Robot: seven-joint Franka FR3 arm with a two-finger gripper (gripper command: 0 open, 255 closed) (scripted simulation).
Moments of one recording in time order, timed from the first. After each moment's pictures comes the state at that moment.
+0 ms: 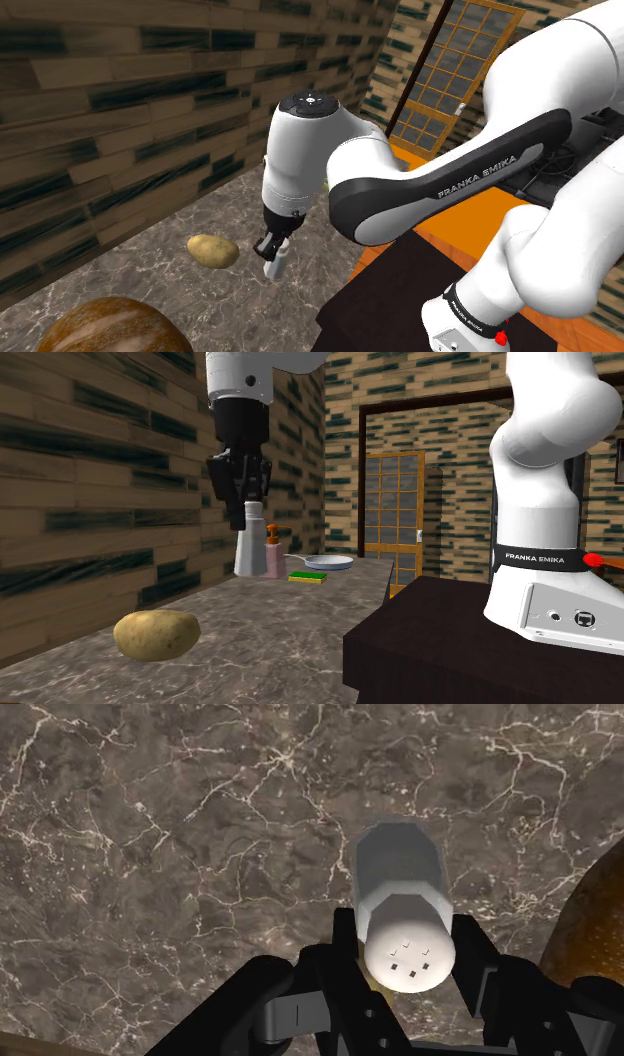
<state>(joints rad) 0.31 -0.02 0.50 -2.31 -0.15 2.28 0.58</state>
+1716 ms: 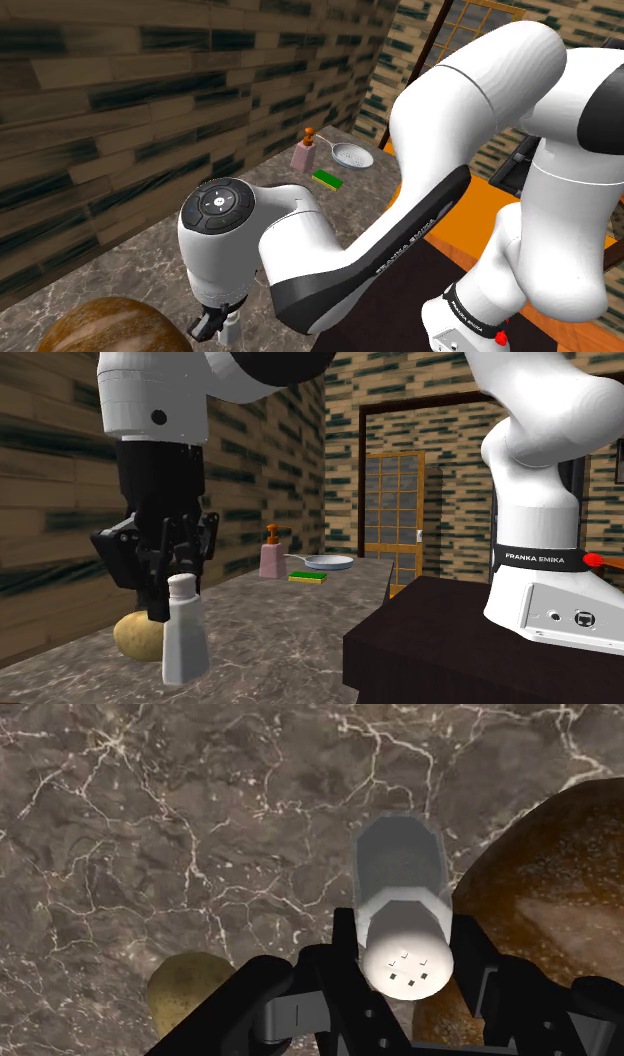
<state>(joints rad) 0.49 0.39 0.52 -2.05 -0.43 2.31 0.95</state>
